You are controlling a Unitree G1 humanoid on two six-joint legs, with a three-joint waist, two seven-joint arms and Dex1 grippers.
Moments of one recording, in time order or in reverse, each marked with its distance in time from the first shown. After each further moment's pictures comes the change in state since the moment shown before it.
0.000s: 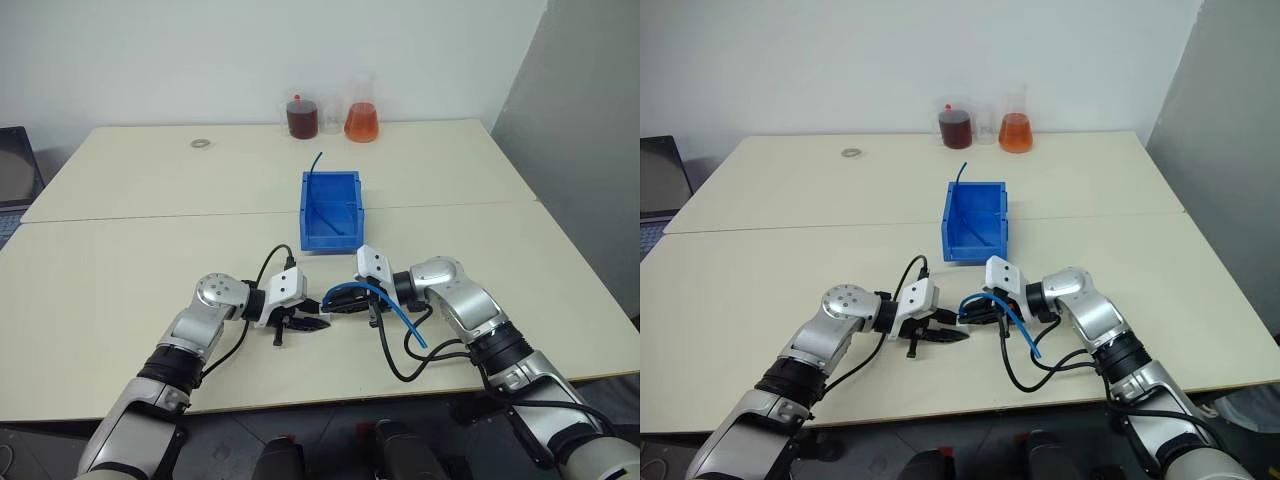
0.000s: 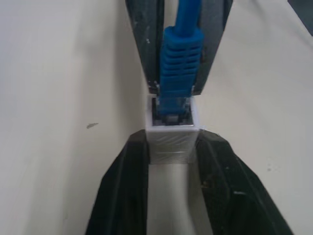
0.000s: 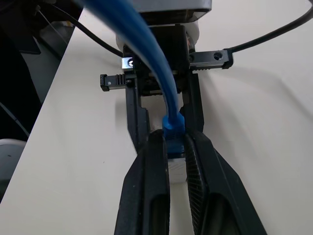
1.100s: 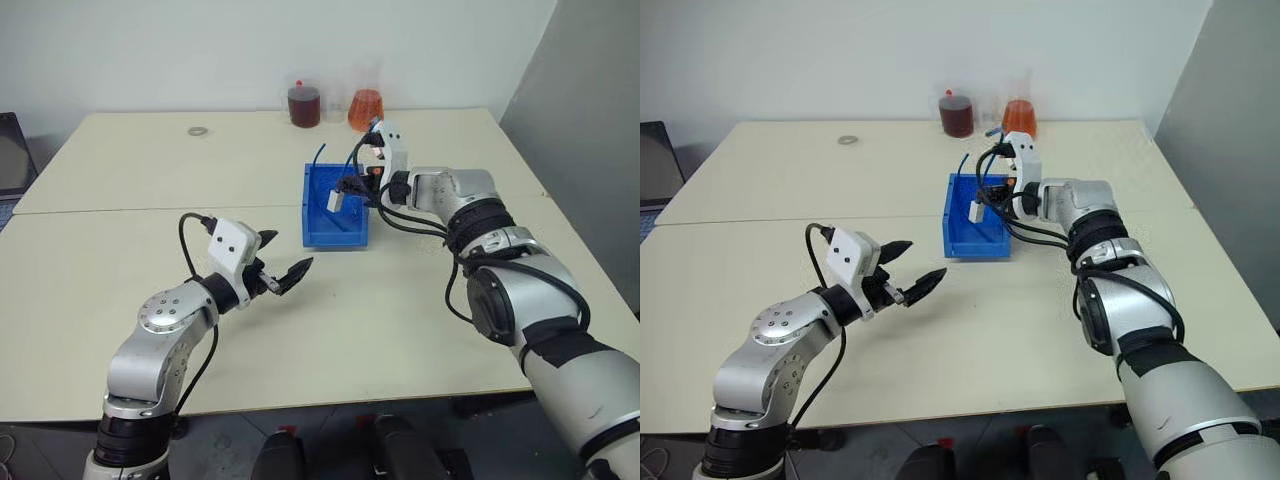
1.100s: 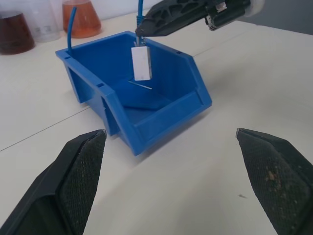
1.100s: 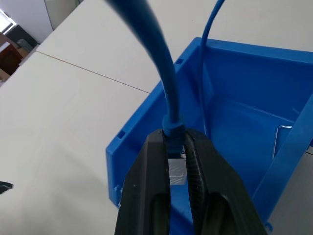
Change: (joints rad) left arm 0.280 -0.080 0.372 -0.786 -0.195 0.559 0.761; right arm -0.773 0.163 -0.477 0.956 0.087 0.275 -0.520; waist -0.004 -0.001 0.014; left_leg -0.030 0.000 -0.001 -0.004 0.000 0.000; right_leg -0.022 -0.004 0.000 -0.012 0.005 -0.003
